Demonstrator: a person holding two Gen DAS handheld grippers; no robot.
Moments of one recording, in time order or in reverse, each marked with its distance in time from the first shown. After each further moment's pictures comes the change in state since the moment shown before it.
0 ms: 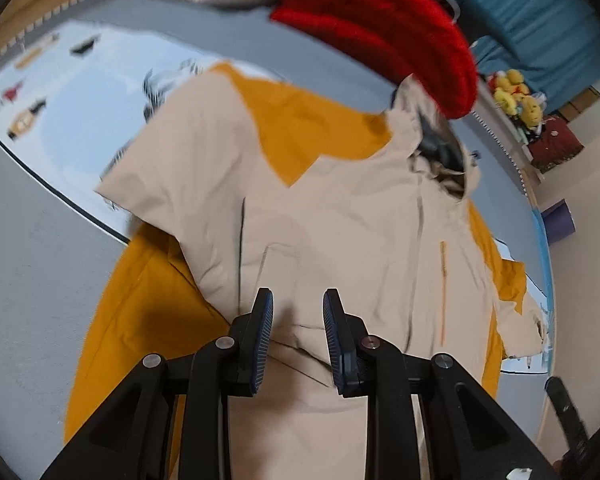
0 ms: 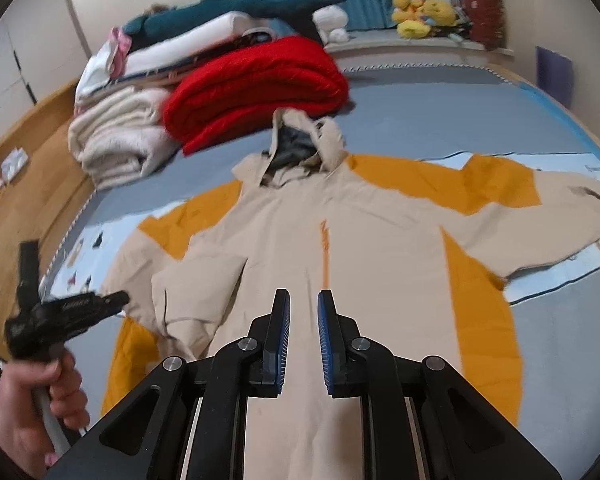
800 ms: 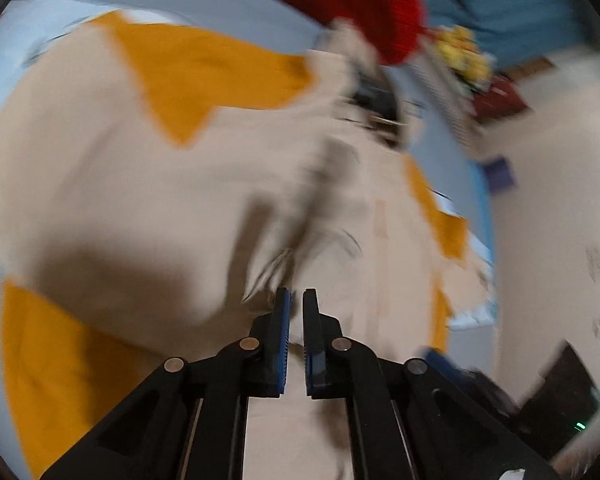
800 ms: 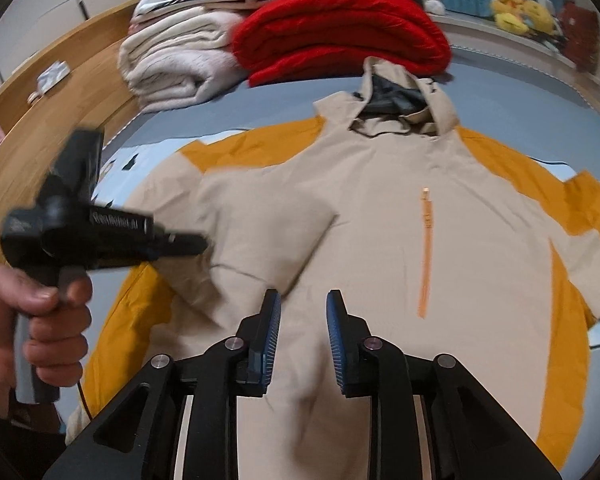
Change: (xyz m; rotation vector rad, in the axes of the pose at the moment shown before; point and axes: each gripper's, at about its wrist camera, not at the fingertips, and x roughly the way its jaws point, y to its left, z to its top) left arm 0.034 -0.040 0.005 0.118 0.199 -0.325; right arm 0.098 0.068 -0.021 -0.231 0.142 0.136
